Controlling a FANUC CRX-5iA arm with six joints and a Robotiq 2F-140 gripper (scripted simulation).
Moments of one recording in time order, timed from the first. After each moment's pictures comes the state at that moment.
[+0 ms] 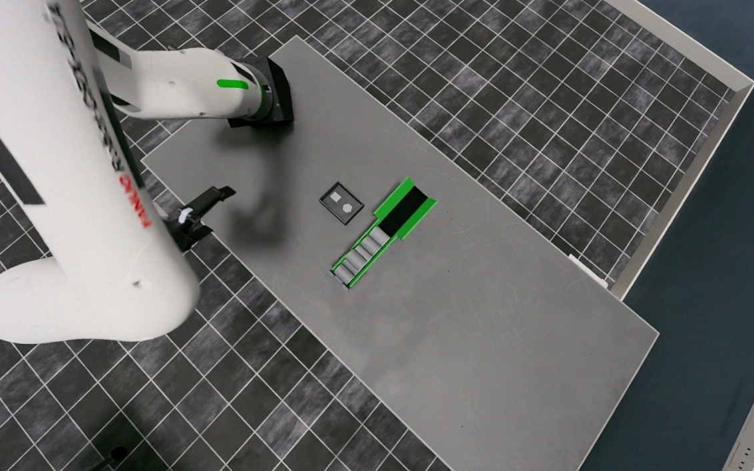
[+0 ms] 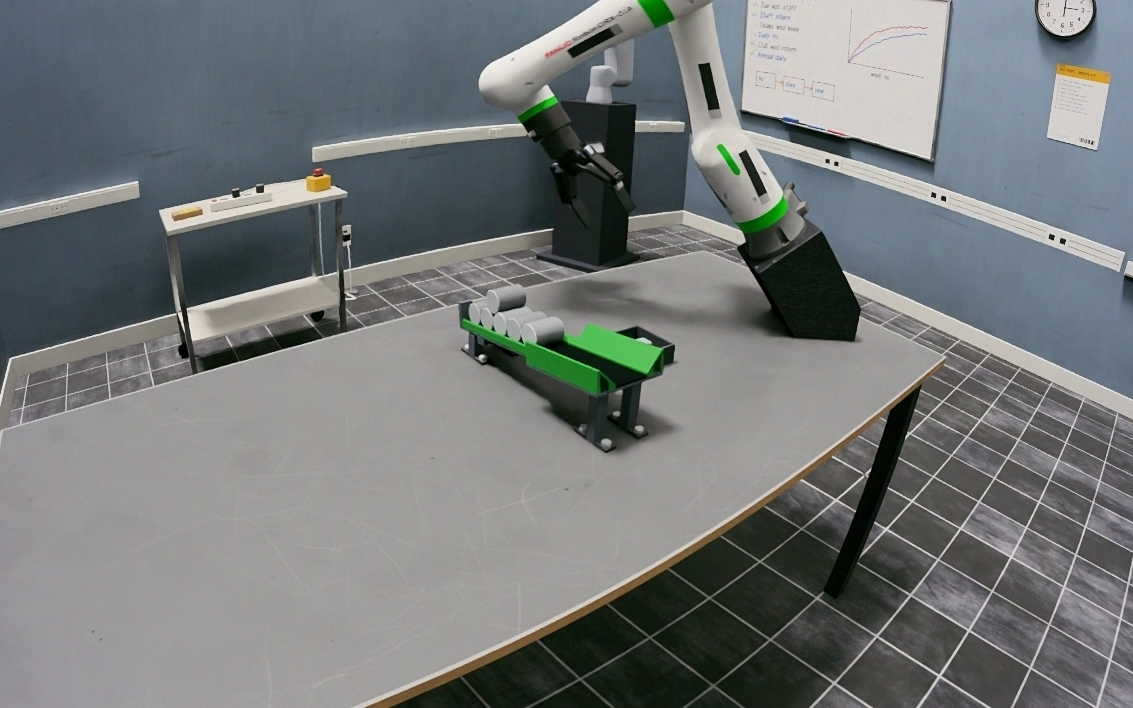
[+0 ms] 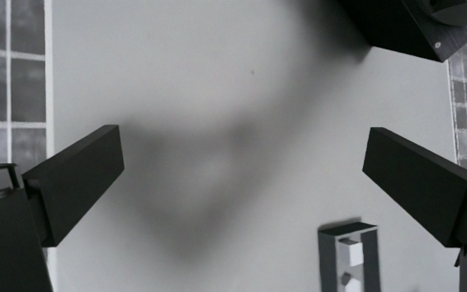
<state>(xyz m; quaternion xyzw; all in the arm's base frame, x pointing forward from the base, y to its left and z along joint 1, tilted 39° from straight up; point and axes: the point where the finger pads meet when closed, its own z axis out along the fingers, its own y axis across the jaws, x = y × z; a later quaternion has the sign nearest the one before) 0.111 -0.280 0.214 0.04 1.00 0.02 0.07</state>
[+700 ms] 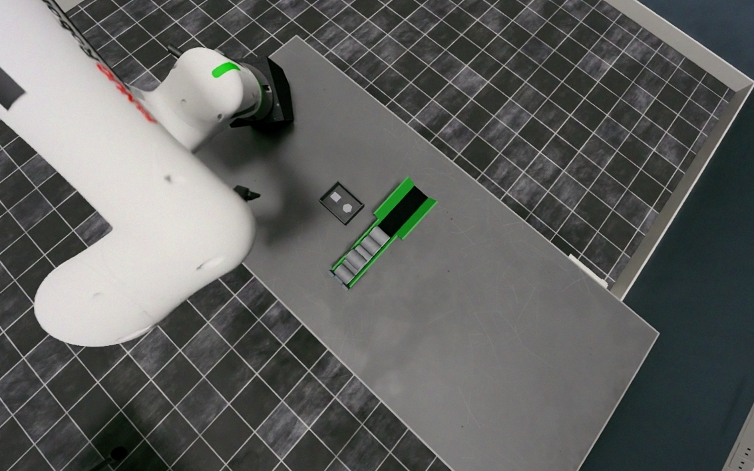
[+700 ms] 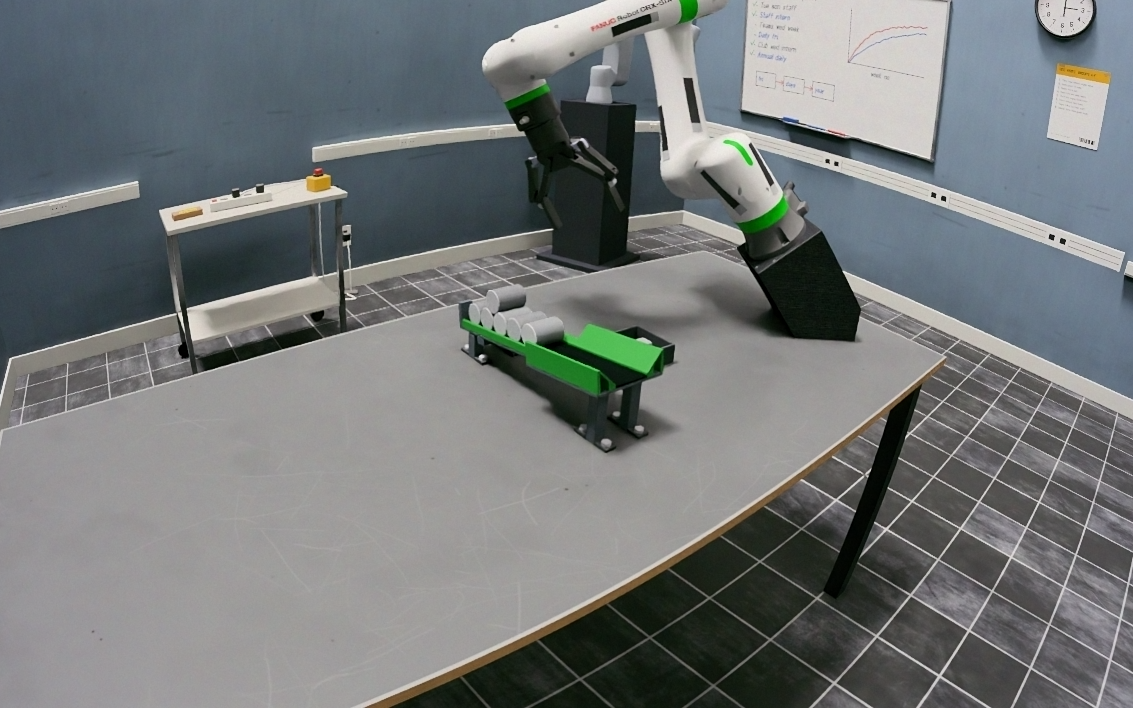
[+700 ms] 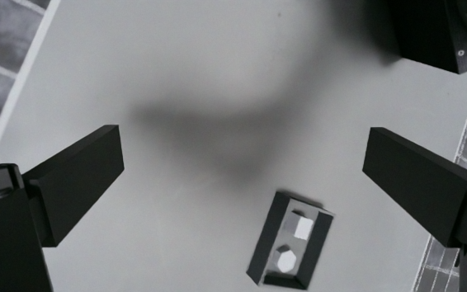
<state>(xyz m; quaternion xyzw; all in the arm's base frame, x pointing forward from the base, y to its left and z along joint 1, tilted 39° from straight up) 0.195 -0.239 0.261 -0.14 0.98 -0.08 0.06</state>
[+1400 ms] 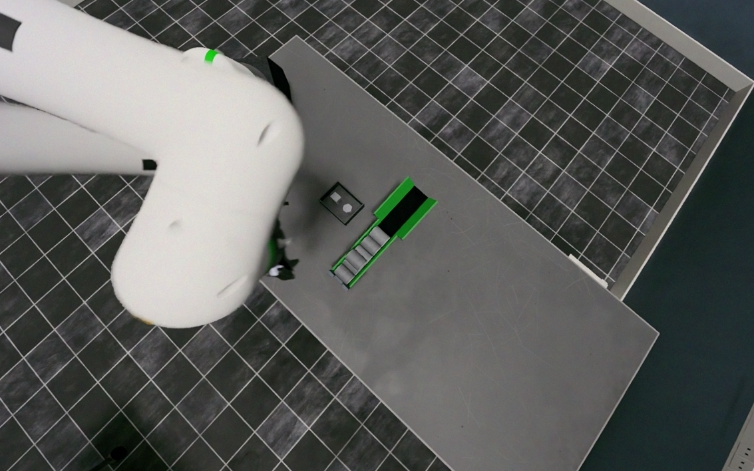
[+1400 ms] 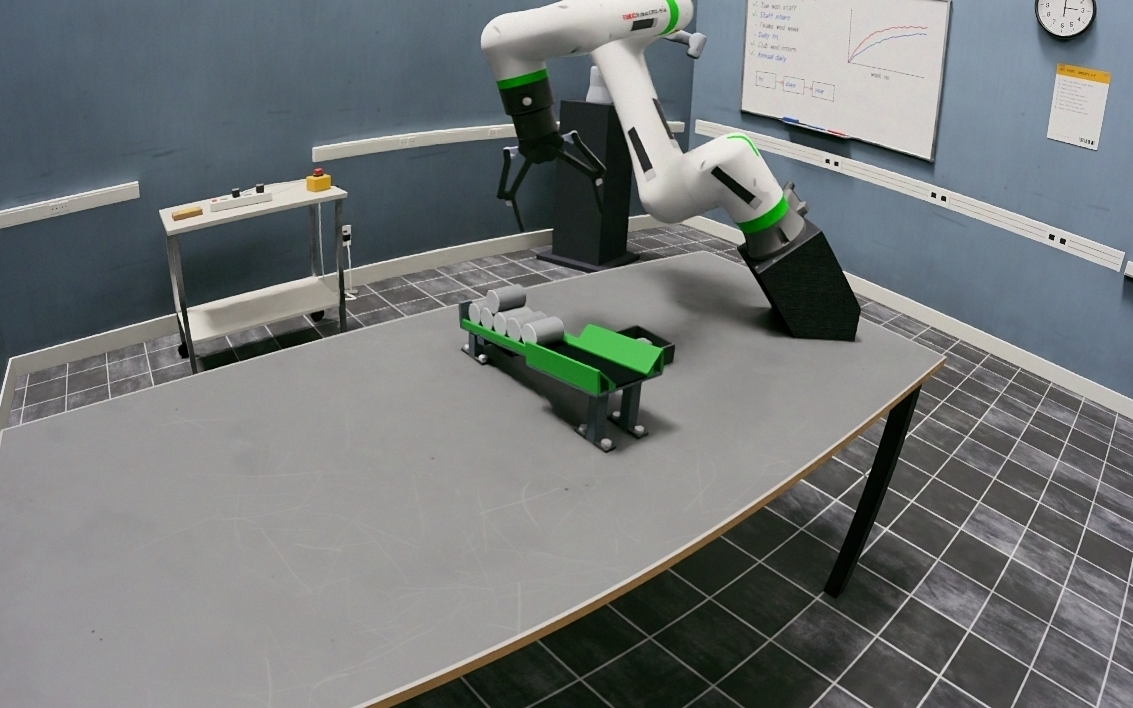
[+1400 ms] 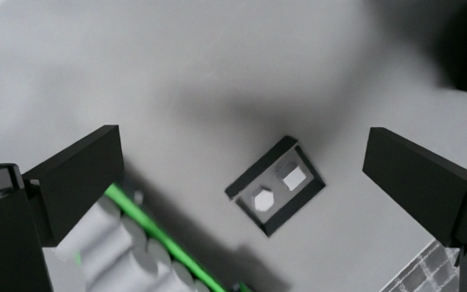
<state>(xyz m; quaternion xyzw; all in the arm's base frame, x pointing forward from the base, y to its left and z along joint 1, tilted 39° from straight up) 0.293 -0.187 0.316 -0.35 0.92 -0.19 0.05</state>
